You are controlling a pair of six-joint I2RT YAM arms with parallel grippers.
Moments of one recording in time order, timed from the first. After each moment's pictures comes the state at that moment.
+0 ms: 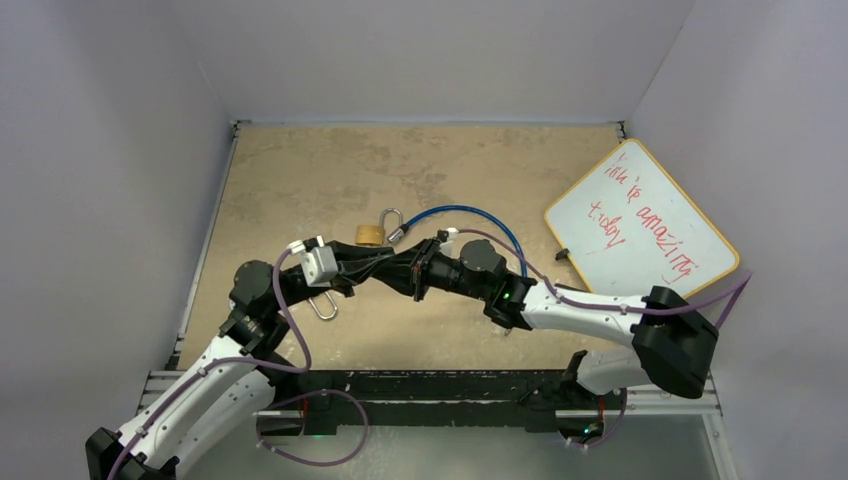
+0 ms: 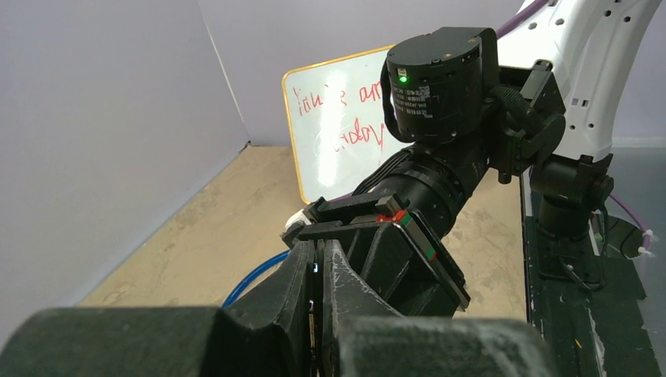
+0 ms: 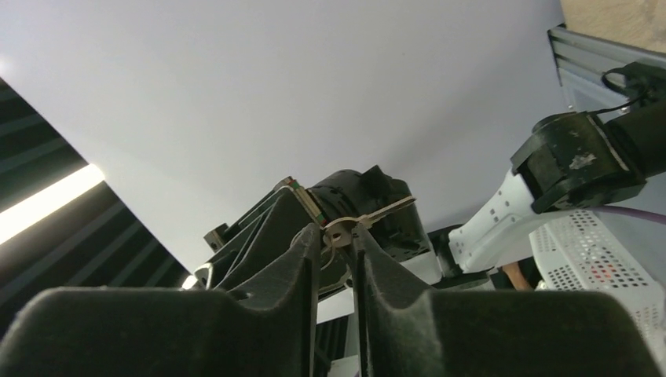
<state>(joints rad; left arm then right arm) -0.58 0.60 0.48 0.42 0.62 0.02 1.01 1.34 0.70 0.56 -0.23 2.09</state>
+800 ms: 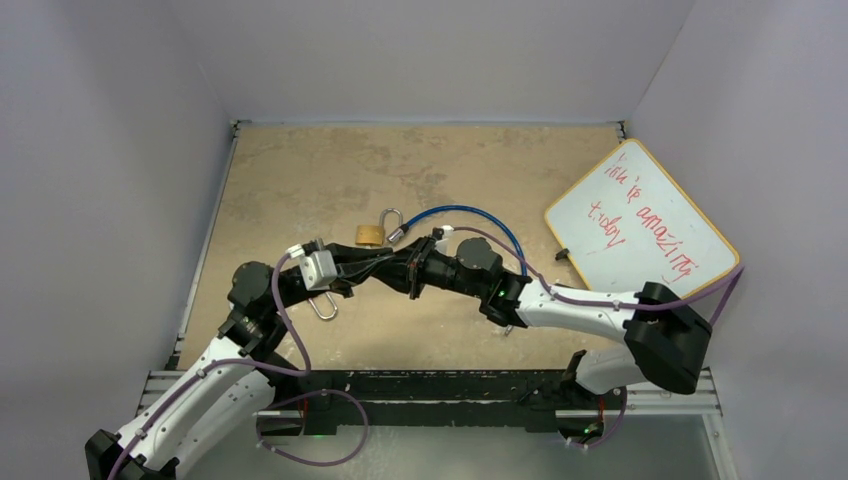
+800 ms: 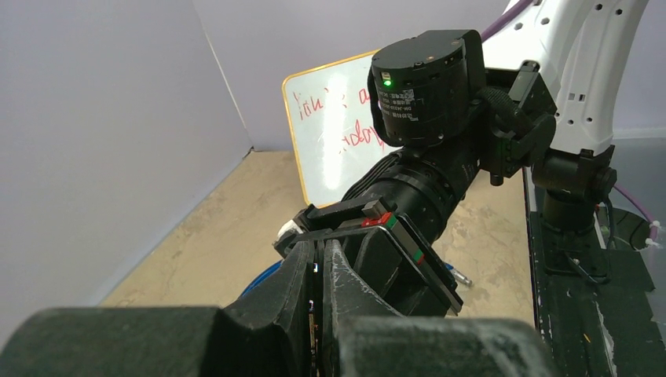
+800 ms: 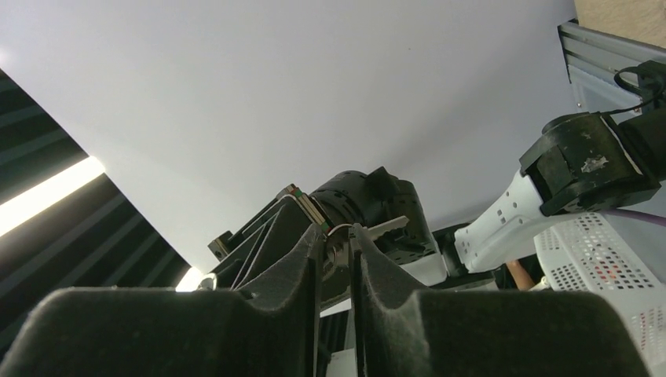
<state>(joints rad) -0.58 0.60 0.48 0.42 0.64 0.06 1.01 1.38 0.72 0.60 -0.24 2.09</state>
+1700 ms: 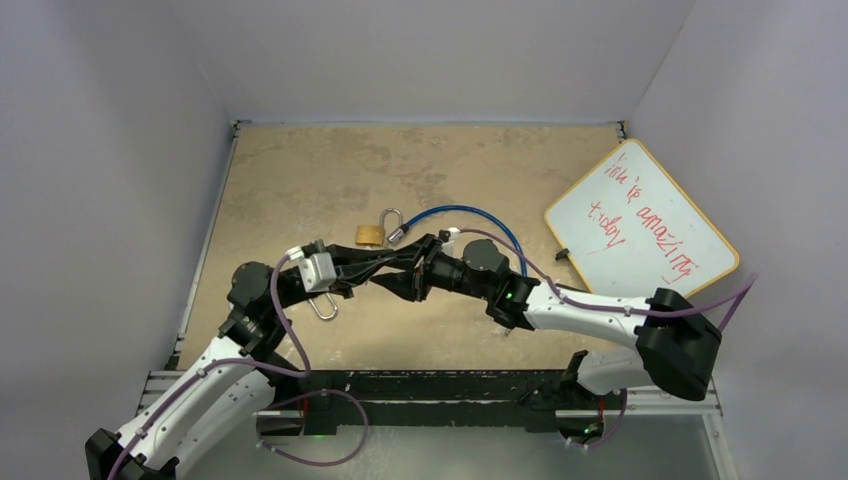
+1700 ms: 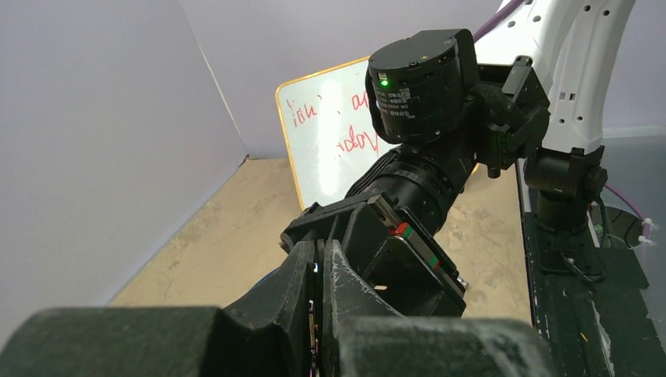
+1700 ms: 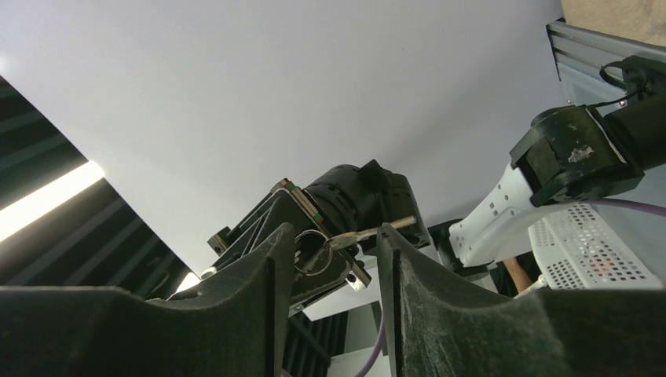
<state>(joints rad) -0.58 0.60 0.48 0.44 0.66 0.06 1.01 1.33 0.70 0.55 -0.25 2.09</state>
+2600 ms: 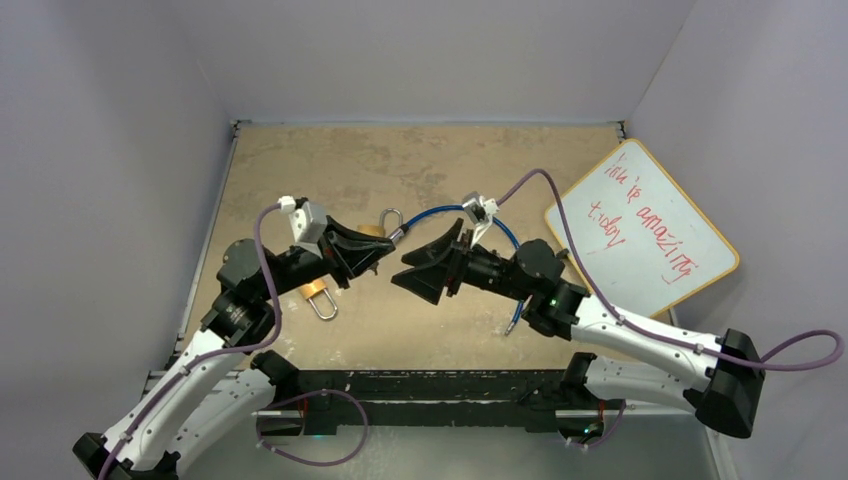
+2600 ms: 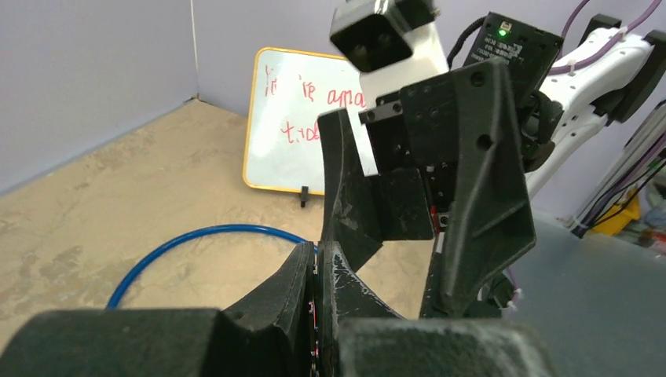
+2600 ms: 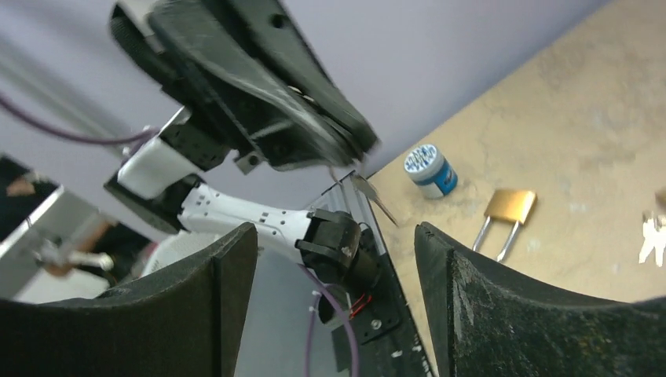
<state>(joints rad) -0.58 0.64 0.69 0.16 0.57 -0.28 1.00 1.00 0.68 0.46 -0.24 0.76</state>
